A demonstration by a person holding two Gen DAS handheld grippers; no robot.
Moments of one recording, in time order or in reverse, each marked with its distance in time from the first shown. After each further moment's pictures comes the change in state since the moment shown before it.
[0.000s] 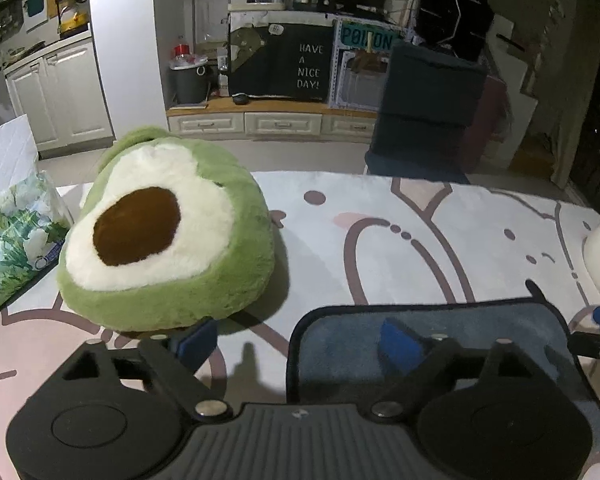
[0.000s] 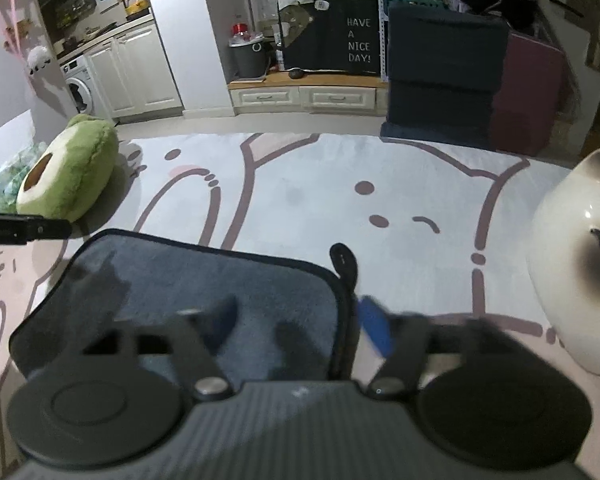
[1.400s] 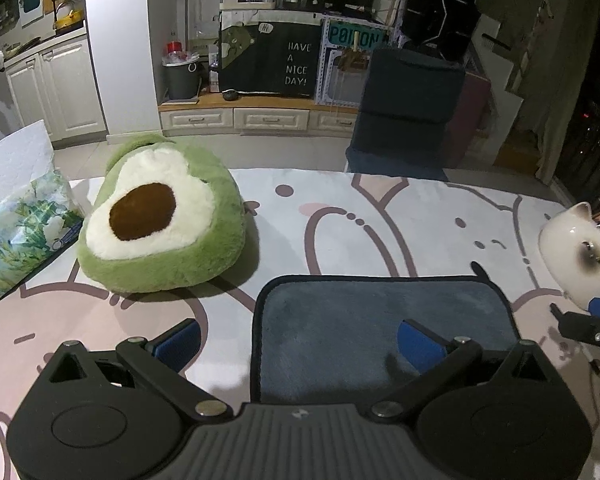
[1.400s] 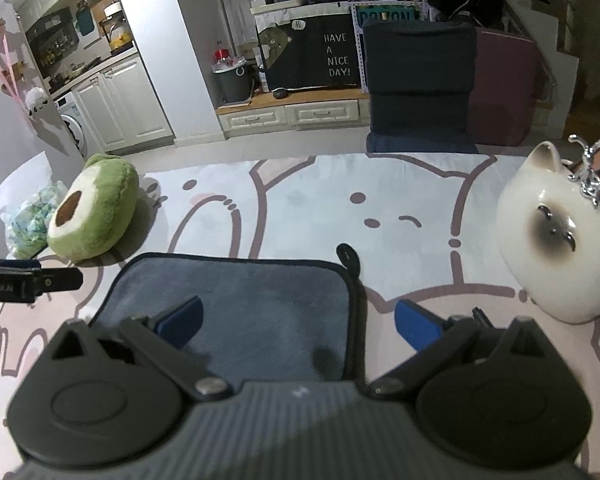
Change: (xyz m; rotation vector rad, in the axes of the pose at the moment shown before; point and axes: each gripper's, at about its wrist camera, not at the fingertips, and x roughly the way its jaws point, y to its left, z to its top) left arm -0.073 -0.024 -0.012 -0.010 0.015 -0.037; right arm -0.074 0.016 -0.011 0.116 -0.059 -0.010
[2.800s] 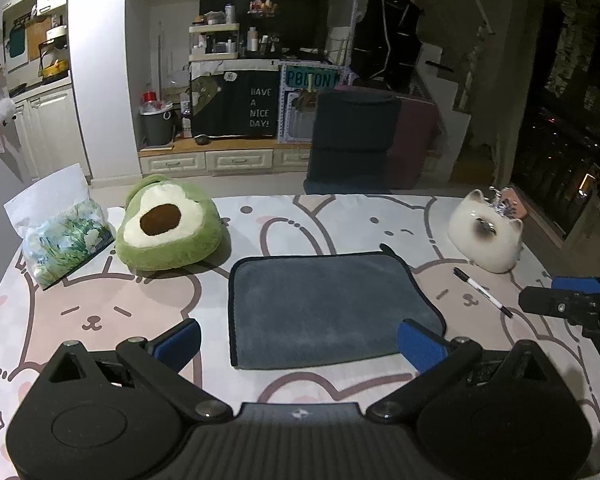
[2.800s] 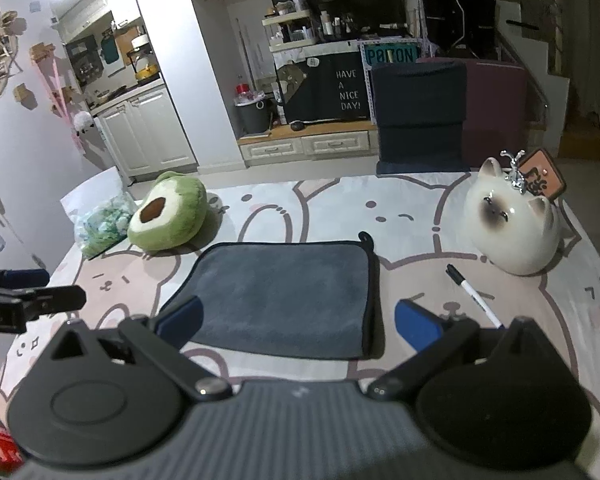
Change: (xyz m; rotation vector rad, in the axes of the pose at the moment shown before) left arm -0.178 -0.033 -0.081 0.090 -0.124 -0.077; right arm -0.150 0.032 -0.067 0.003 -0.106 0.048
